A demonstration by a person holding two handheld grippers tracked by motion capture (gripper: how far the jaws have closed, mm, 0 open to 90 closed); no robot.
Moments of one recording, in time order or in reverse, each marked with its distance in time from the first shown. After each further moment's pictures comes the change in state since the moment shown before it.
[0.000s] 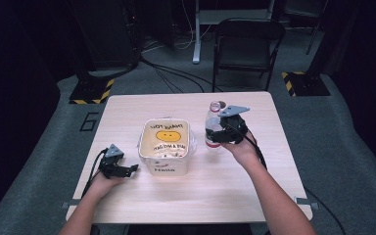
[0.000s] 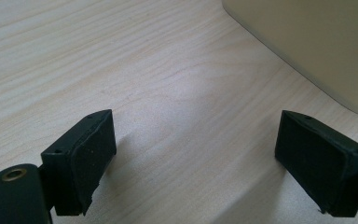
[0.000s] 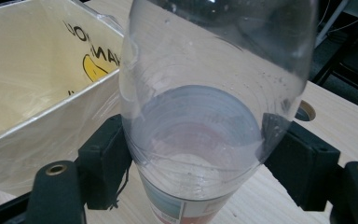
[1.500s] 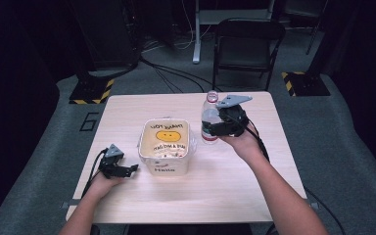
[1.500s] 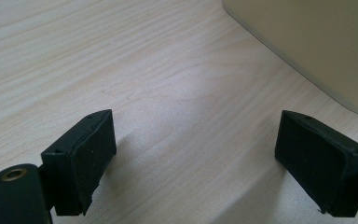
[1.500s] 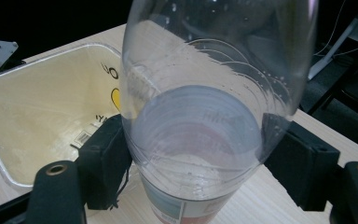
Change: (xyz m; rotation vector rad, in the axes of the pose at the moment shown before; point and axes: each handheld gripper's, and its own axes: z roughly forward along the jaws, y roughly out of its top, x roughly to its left) left arm 0.000 0.000 0.000 0.000 0.000 0.000; right arm 0.010 0.041 -0.035 -0.047 0.037 -0.042
